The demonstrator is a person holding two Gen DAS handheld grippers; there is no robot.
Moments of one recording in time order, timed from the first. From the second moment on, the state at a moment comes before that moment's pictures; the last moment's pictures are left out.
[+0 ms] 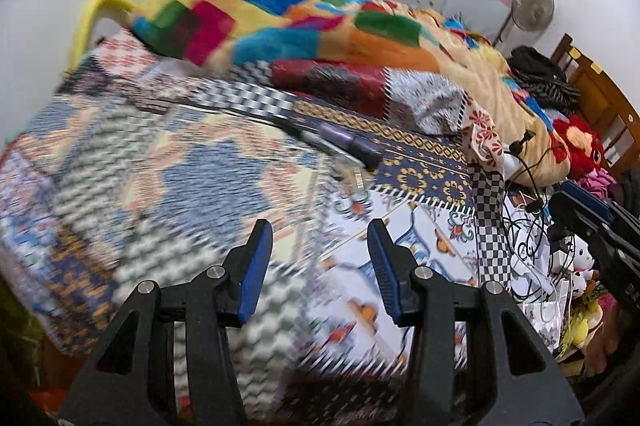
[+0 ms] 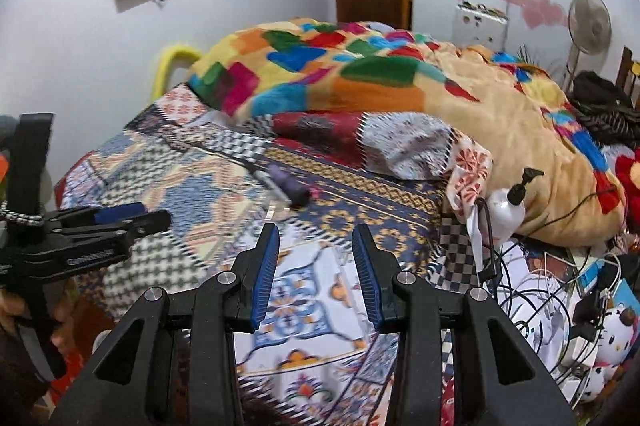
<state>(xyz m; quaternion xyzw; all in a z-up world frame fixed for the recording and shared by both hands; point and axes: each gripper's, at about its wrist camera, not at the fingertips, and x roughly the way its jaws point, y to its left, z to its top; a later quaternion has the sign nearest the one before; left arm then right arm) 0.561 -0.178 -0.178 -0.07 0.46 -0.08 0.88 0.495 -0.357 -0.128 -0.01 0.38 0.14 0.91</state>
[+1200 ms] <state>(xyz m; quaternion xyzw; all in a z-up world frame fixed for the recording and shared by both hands) 0.648 -0.191 -0.282 -0.05 0.45 -0.09 0.89 0.647 -0.275 -0.238 -0.06 0.48 0.24 0.84</state>
